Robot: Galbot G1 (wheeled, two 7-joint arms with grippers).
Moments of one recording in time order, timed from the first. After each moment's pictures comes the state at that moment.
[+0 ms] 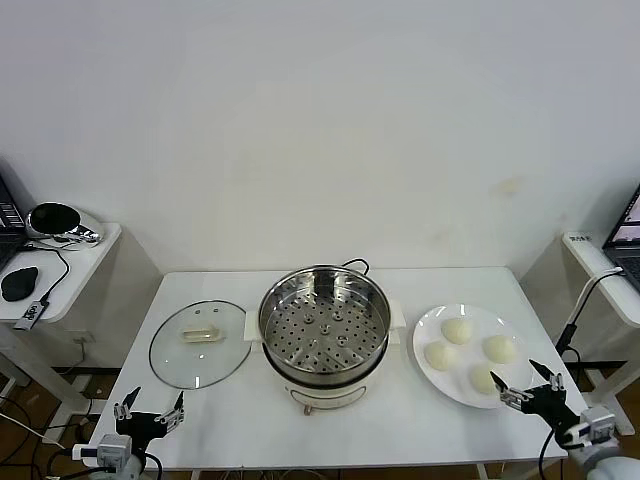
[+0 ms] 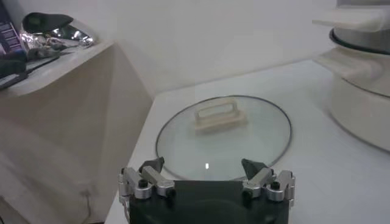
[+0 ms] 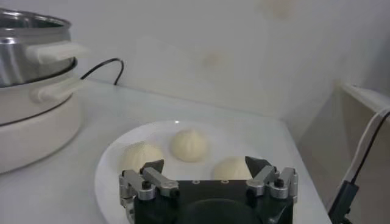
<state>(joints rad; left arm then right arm) 1.59 -1.39 -0.80 -1.97 0.02 0.33 0.15 -1.52 0.97 0.85 1.82 0.38 -0.23 -0.29</state>
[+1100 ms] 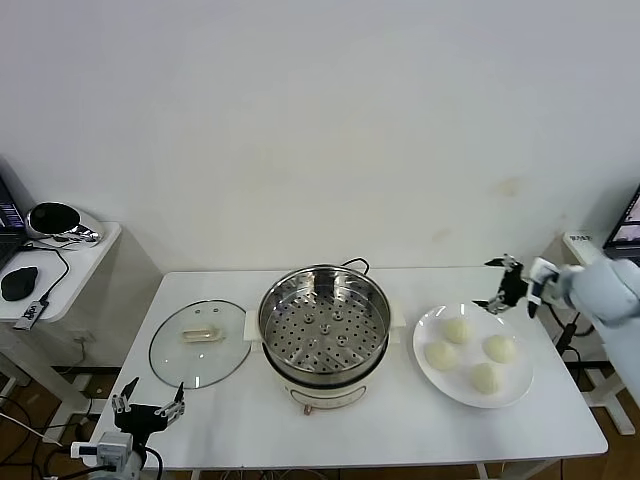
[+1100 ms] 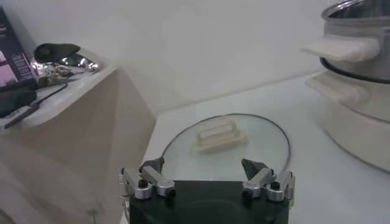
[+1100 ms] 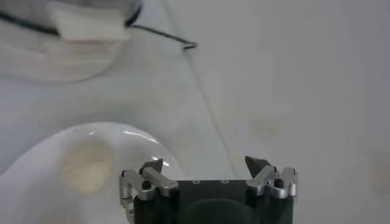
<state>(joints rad) 1.62 -1.42 -0.80 -2.05 0.07 0.32 0.15 -0.34 0.62 -0.11 1.43 -0.23 -0.26 -1.05</state>
